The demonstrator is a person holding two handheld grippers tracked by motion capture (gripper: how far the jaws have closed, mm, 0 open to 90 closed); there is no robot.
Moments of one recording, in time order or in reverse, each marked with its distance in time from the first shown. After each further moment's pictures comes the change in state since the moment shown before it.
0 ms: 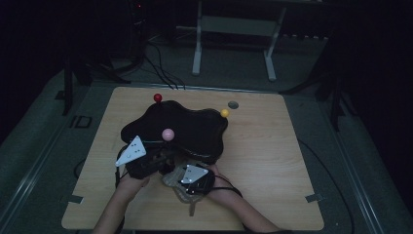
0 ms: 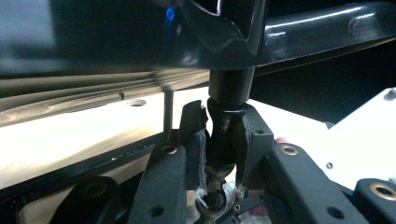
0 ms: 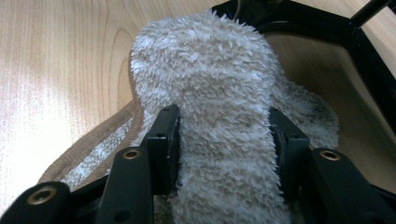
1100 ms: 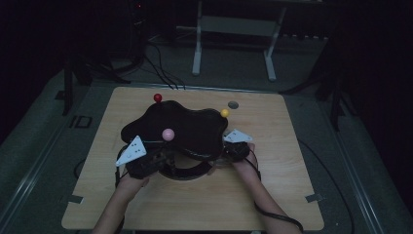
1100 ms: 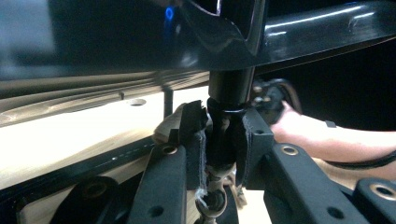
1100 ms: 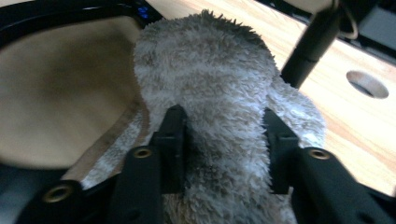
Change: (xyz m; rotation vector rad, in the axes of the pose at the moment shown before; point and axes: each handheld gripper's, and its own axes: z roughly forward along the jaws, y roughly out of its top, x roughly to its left) left arm 0.000 0.000 0.000 0.002 0.000 0.002; right arm -0.117 -0.068 -0.032 -0.040 -0.326 0.480
